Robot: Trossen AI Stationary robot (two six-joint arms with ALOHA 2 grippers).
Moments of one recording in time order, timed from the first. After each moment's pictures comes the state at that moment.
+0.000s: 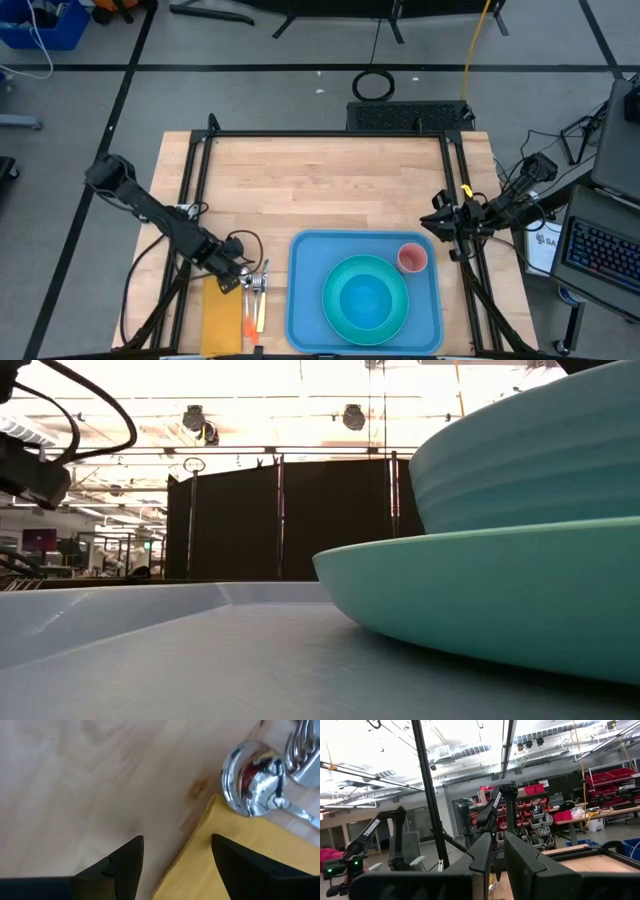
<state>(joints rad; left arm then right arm) -0.64 1.29 0.58 -0.72 0.08 -1.24 0.71 0.19 0.02 0.63 0.63 -0.04</state>
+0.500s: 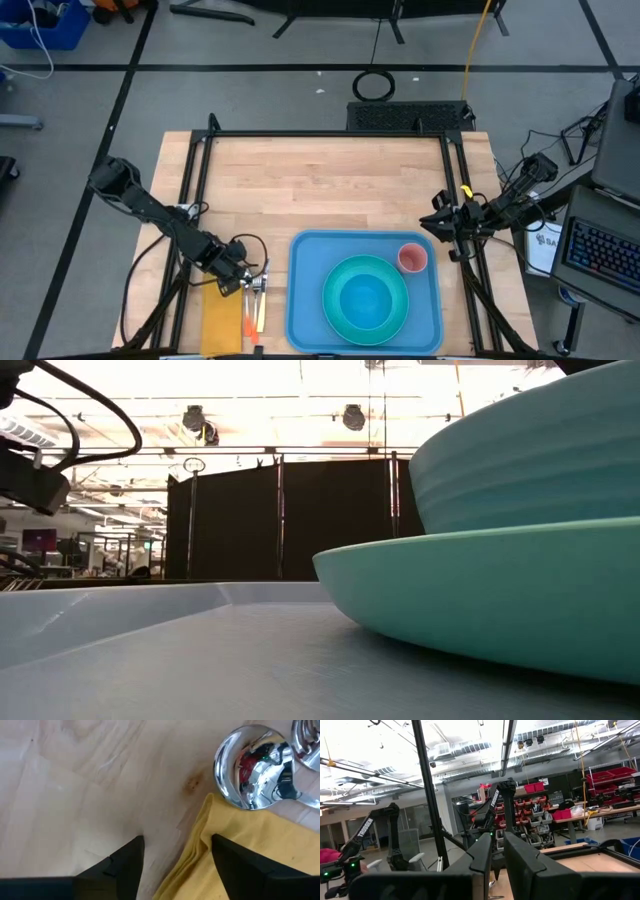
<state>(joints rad) -0.64 1.41 0.59 -0.66 0.09 -1.17 0.71 0.19 0.02 0.62 0.63 -0.04</state>
